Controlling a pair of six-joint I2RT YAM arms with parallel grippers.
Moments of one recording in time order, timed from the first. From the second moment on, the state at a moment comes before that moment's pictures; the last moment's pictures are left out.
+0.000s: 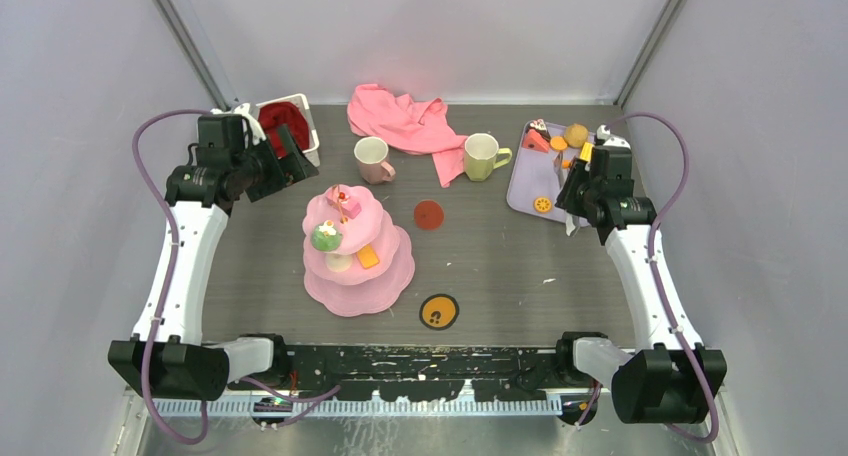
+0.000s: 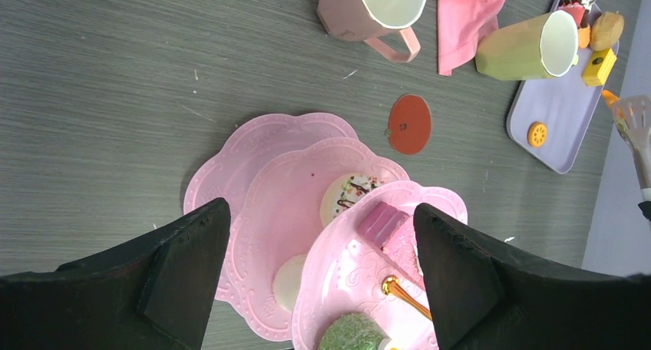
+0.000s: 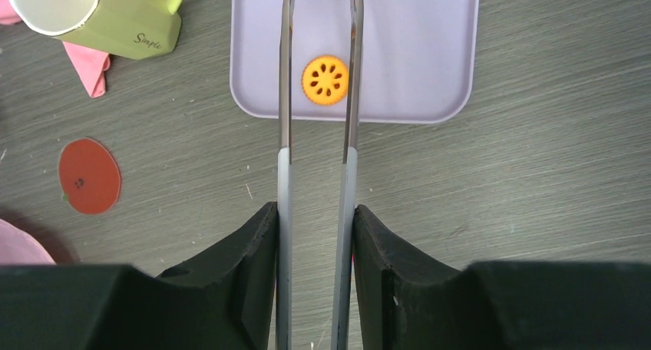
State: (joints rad) left arm -0.04 1.22 1.38 -0.88 0.21 -0.45; right arm -0.02 1.10 1.01 -0.63 0.07 0.30
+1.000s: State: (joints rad) left arm -0.04 1.26 1.40 -0.88 0.19 -0.44; right arm 0.01 0.81 1.07 -0.79 -0.46 0.22
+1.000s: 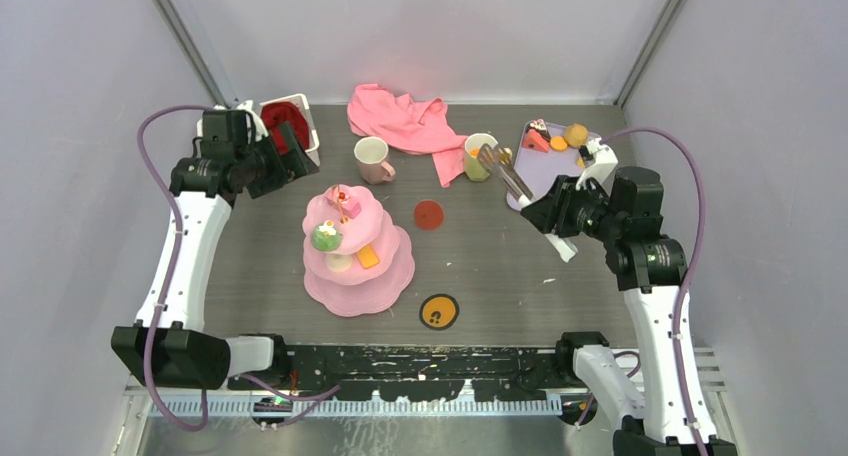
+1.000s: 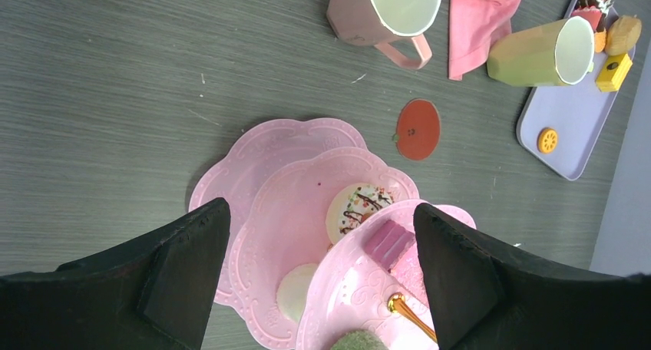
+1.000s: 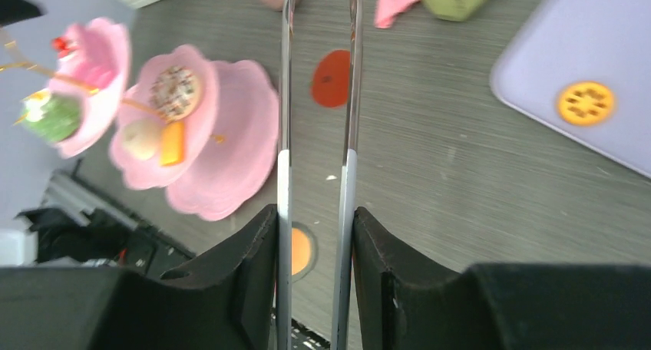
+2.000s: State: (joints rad) left arm -0.04 1.27 1.43 -0.88 0.17 -0.44; right arm 0.60 1.01 1.17 -0.68 -0.67 0.23
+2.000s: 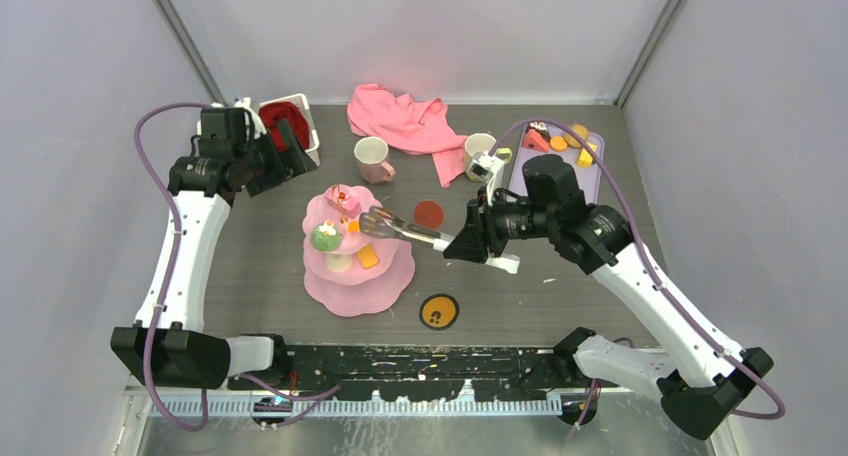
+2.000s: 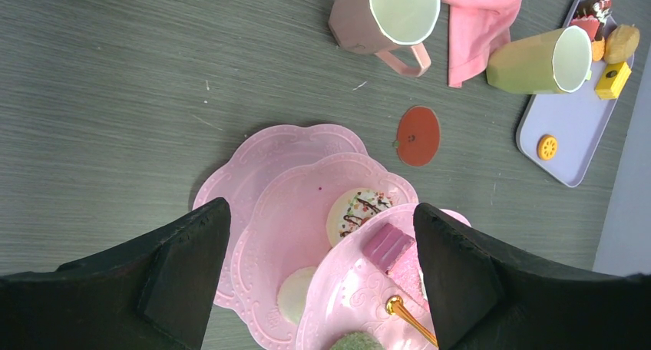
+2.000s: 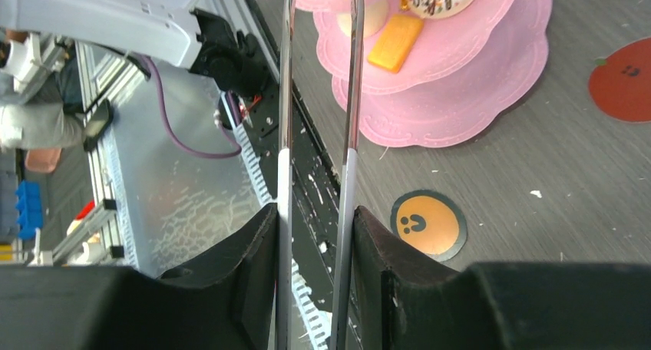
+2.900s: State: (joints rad) left arm -0.04 1.31 1.44 -0.89 0.17 -0.45; right arm 0.68 1.11 1.19 -0.67 -0.64 0.19
